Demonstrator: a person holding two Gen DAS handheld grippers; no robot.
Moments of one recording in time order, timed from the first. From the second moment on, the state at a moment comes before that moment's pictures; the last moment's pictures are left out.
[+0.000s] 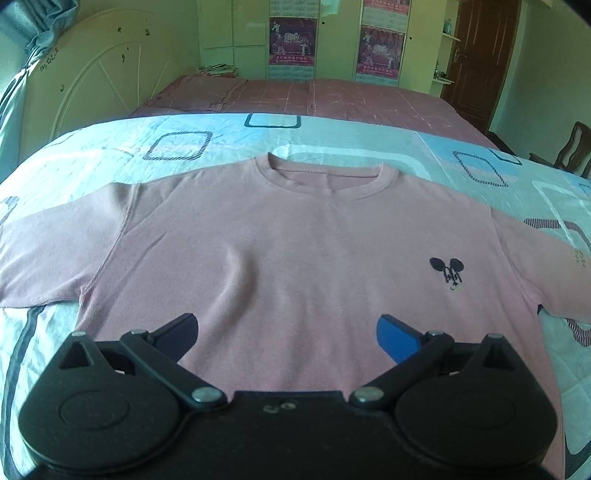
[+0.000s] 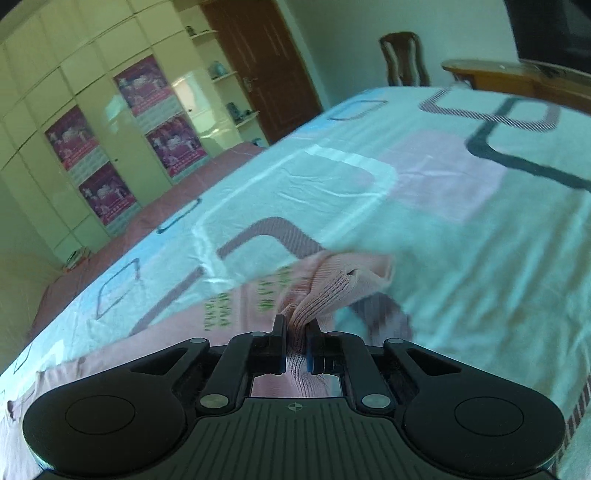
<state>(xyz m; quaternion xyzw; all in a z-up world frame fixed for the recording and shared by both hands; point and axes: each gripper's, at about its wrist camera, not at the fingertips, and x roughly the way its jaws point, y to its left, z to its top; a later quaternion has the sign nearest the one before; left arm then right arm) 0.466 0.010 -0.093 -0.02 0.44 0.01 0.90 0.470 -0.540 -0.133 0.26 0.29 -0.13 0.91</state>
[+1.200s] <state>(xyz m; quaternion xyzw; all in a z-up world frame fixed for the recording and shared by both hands) 0.554 0.033 -0.155 -0.13 0.47 -0.19 0.85 0.459 -0.248 -0.146 0.09 0.39 0.05 0.92</state>
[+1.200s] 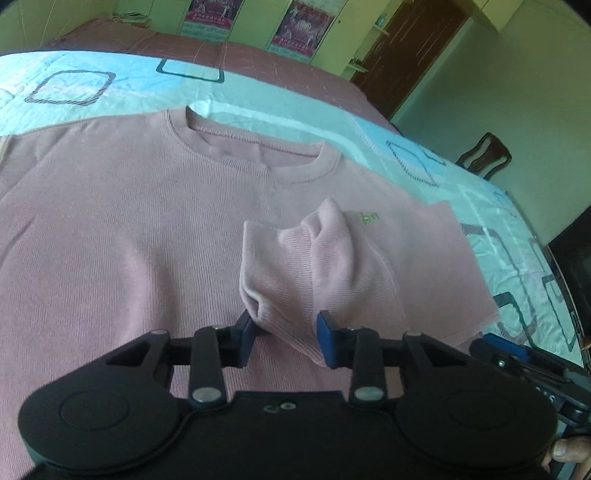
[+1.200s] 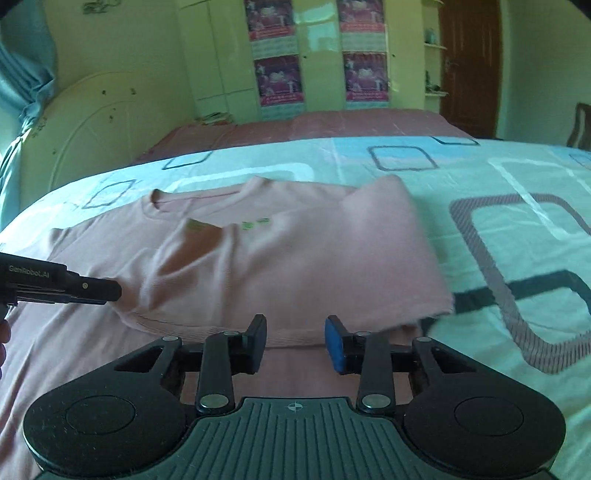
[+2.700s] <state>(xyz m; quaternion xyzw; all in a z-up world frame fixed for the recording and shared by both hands) 0.568 0.111 -0.154 -0.11 0.40 -0.11 0.90 0.545 -0.346 -0.133 0.19 0.35 0.05 0.92</state>
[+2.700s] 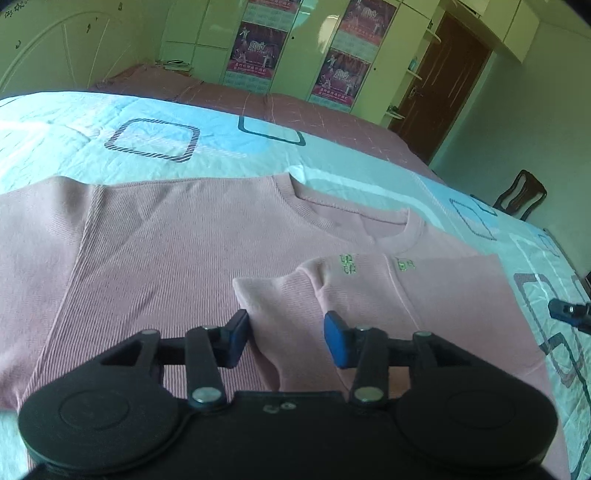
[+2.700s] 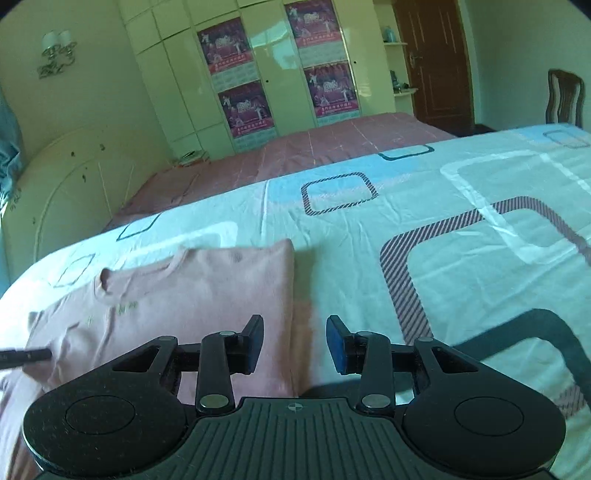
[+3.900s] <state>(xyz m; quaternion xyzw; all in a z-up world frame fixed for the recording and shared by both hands) 0.588 0.045 -0.157 0.06 0.37 -0.14 0.92 0.638 -0.309 -0.173 0.03 0.41 0.05 0.91</state>
